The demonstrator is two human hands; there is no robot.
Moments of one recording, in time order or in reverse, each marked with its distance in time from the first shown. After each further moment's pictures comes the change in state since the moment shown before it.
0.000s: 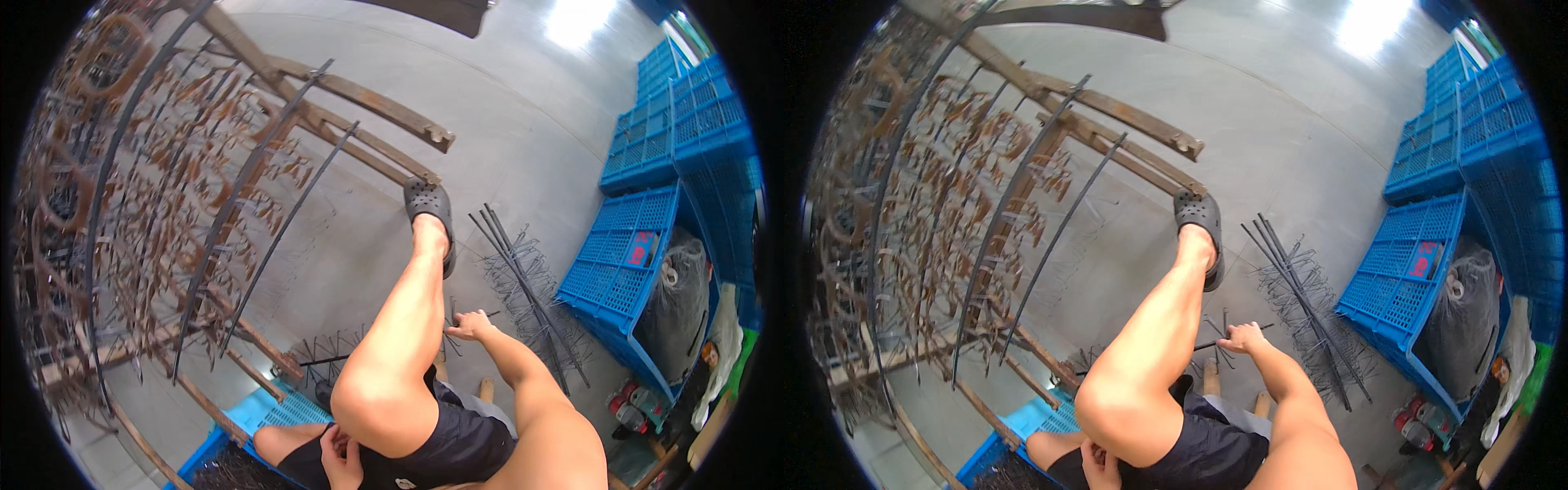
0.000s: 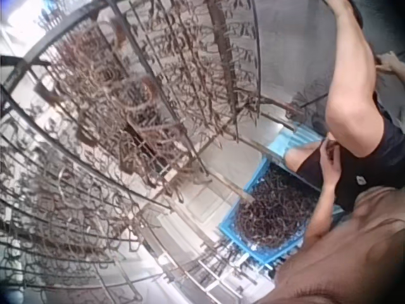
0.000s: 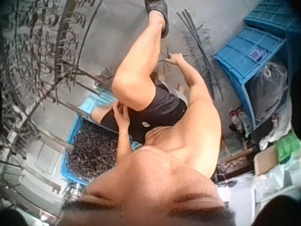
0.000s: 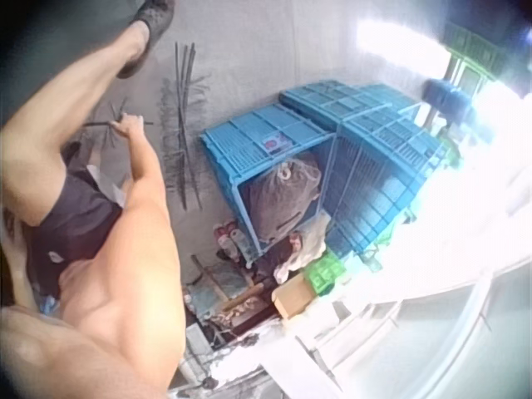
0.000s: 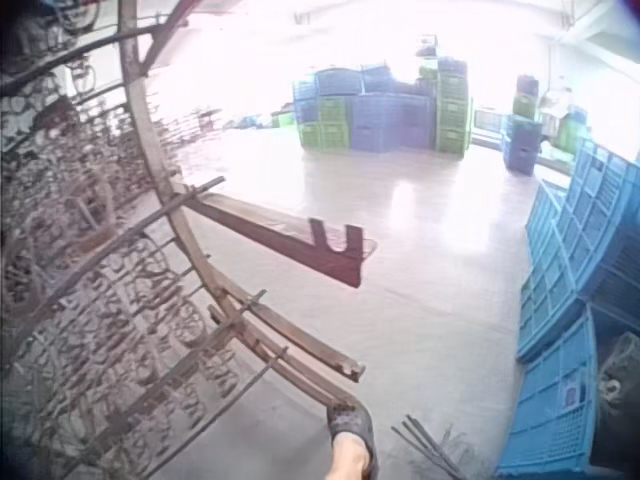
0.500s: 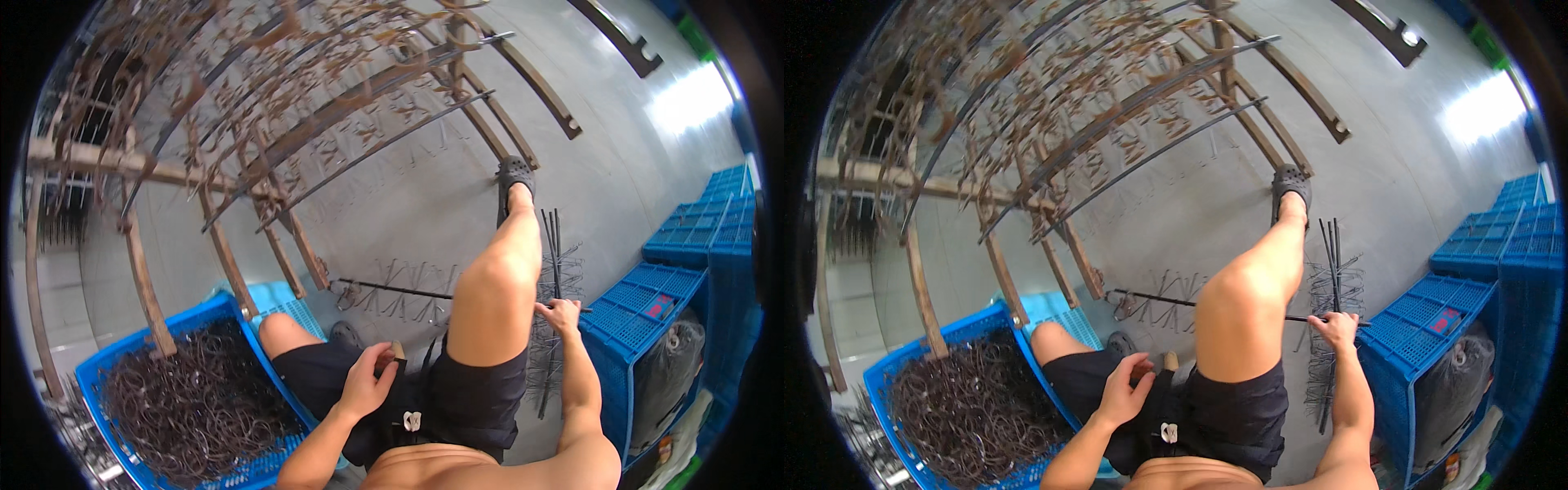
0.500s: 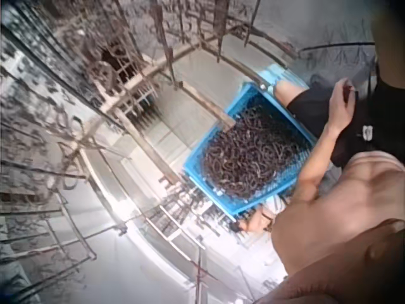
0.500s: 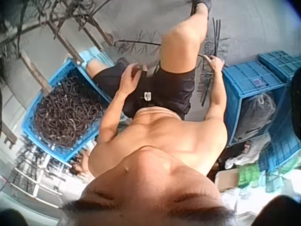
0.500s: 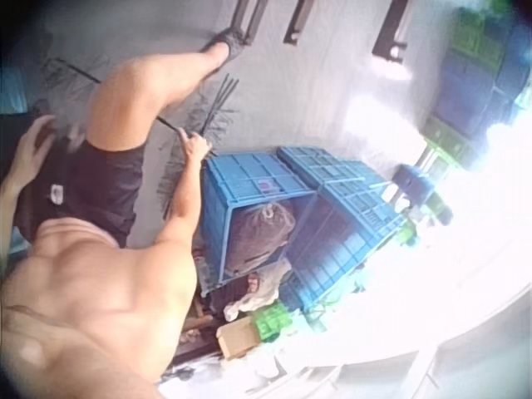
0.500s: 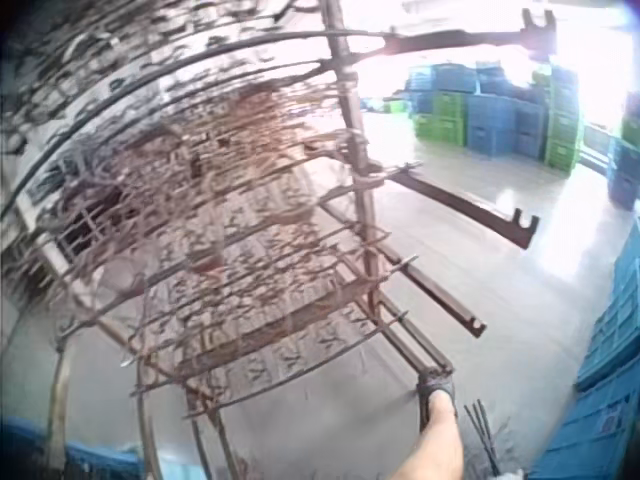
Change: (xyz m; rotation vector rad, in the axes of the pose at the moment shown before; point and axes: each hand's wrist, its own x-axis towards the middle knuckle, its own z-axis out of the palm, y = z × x) left_hand -0.010 -0.053 -0.005 0.009 -0.066 0.254; right_hand -0.130 0.052 -0.083 -0.194 0.530 0.053
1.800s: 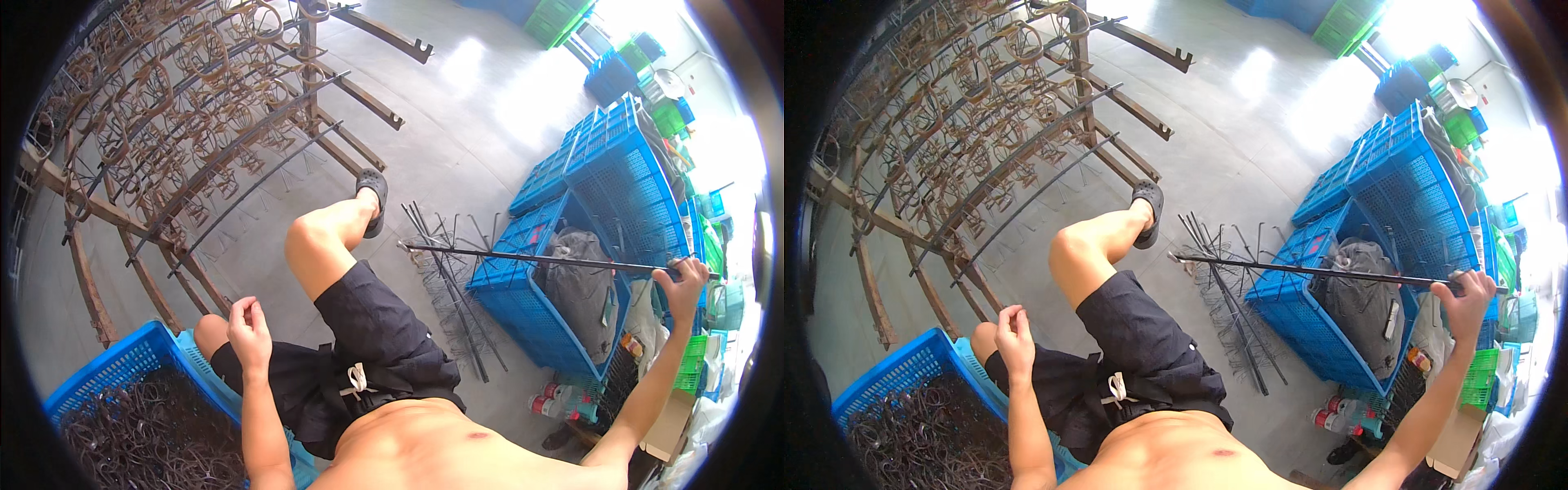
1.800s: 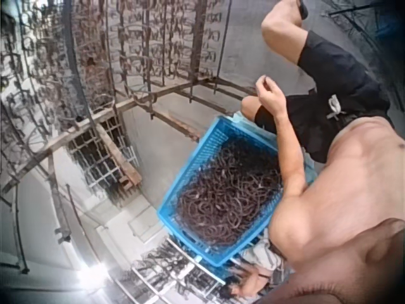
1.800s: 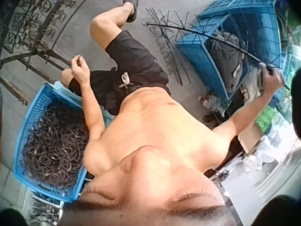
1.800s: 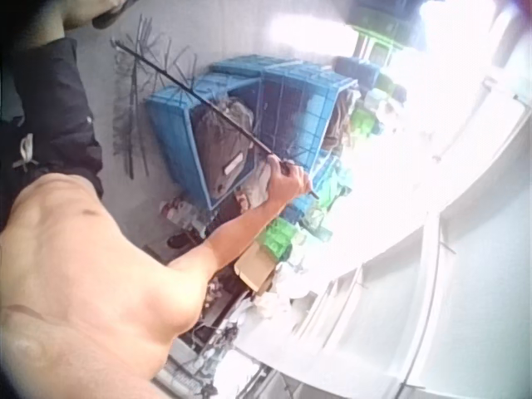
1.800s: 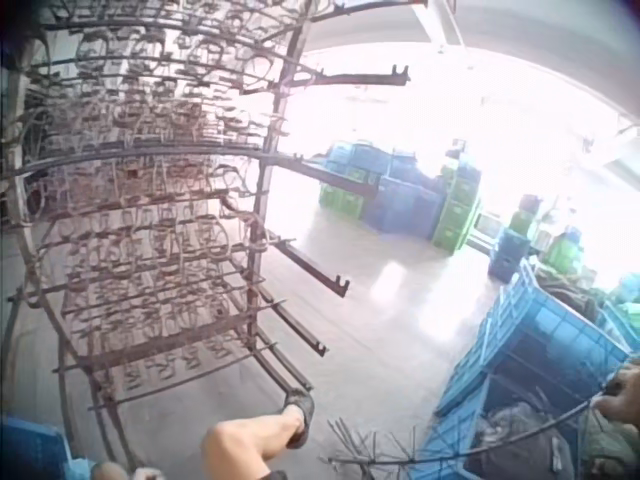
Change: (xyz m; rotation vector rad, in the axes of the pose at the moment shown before) left_hand 0.024 -0.009 -0.047 -0.019 0.493 0.295; right_hand -0.414 0.079 -0.355 -0.605 0.962 0.260
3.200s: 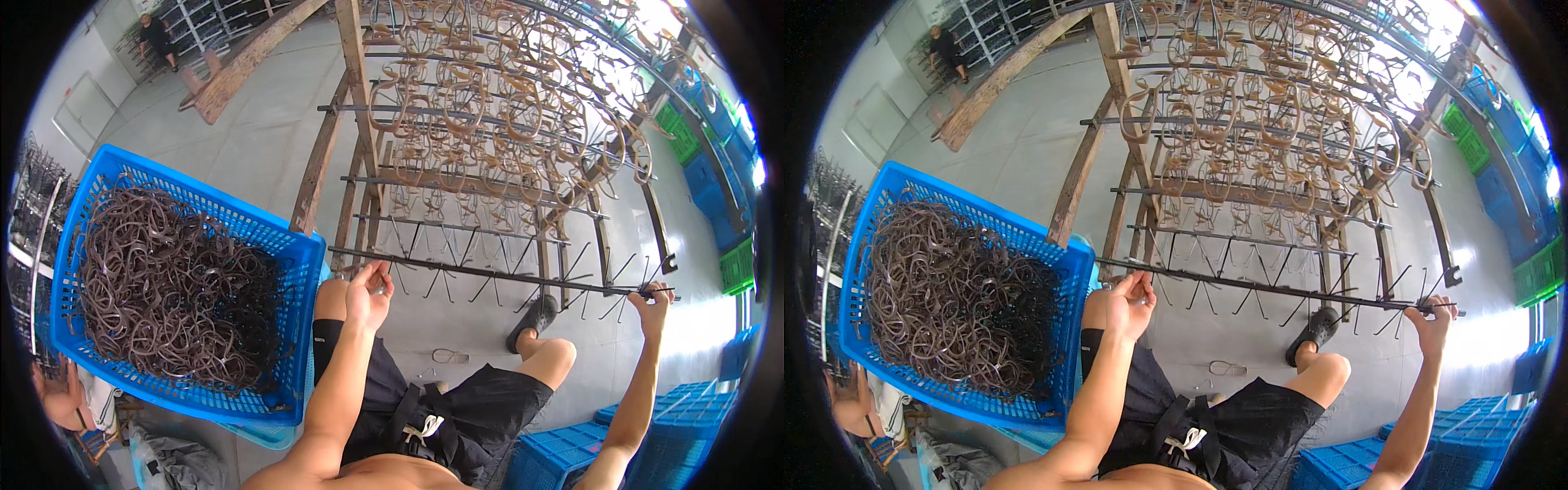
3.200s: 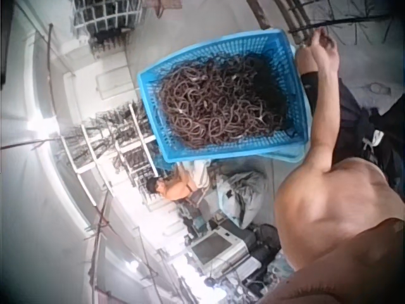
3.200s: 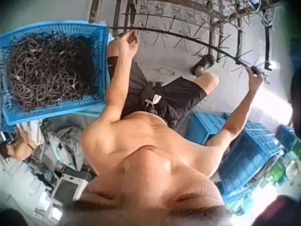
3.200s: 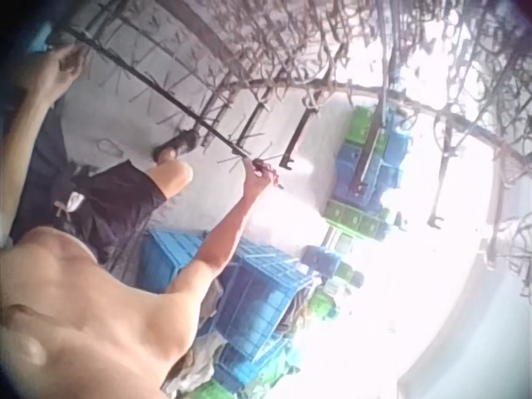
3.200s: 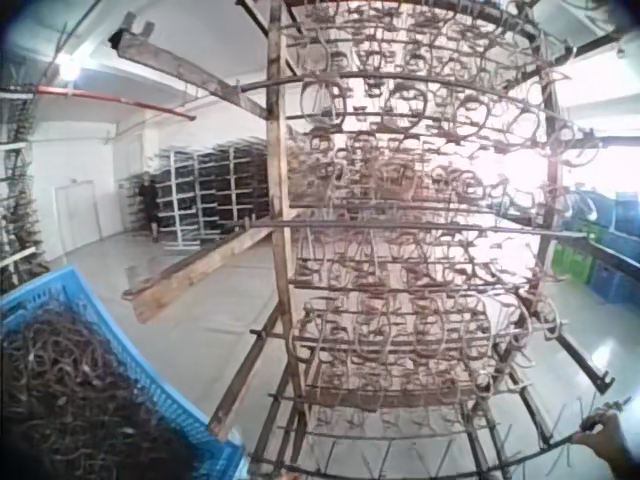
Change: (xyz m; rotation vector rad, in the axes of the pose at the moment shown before) left_hand 0.050 -0.041 -0.047 -1.552 0.566 -0.582; right_hand 0.265 -0.382 0.144 0.971 0.088 -0.570
